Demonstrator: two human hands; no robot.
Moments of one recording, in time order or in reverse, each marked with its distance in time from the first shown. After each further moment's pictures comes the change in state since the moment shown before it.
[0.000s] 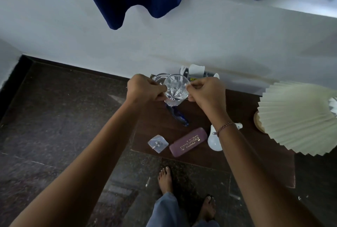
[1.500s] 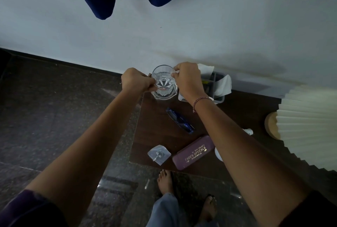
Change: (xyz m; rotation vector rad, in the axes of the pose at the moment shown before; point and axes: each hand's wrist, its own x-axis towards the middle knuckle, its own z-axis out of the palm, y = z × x) left_hand 0.124 -0.035 0.013 -0.104 0.000 -0.234; right_hand 0.093 0.007 0.093 -0.363 -0.144 -0.127
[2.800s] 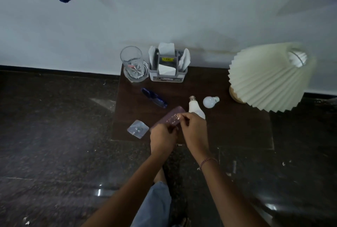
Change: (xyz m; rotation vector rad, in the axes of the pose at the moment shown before) left_hand -0.190 -0.147 0.118 0.352 -0.212 0.263; right_hand -0.230 0.098 -0.005 0.246 0.135 0.242
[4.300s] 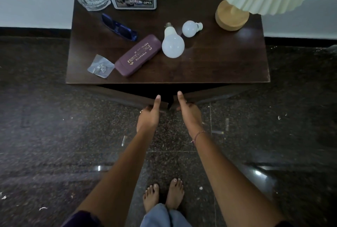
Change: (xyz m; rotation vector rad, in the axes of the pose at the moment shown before) left_hand -0.026 -0.136 0.152 -0.199 -0.005 -0.336; right_hand -0.090 0.200 0.064 0.261 -0.107 0.614
